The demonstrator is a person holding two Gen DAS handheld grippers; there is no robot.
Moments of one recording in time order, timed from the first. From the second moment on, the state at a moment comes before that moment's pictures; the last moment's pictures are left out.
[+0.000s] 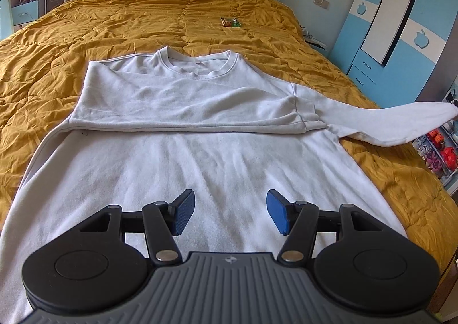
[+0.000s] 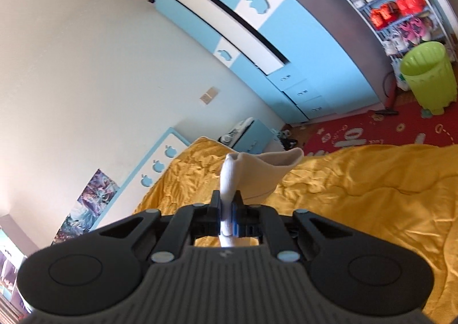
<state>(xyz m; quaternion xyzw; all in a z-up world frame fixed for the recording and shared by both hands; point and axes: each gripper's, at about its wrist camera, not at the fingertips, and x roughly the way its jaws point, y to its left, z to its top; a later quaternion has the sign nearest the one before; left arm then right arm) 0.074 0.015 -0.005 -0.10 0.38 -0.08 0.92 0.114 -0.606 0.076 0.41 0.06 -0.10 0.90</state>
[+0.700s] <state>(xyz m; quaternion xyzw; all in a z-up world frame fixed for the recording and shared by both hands) 0.045 0.116 0.024 -0.10 0.35 0.04 0.93 0.177 -0.302 0.237 0.21 0.08 0.03 0.97</state>
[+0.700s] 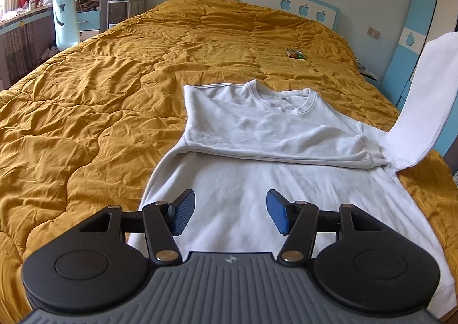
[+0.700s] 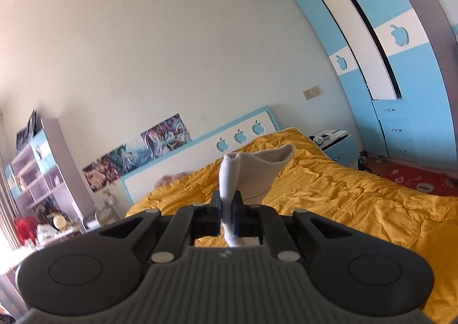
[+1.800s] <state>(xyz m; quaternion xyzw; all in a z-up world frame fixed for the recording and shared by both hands) 0.014 0.225 -0.016 -0.17 0.40 0.12 0.89 0.213 0.094 -0.010 -0.03 0.34 0.29 0.89</state>
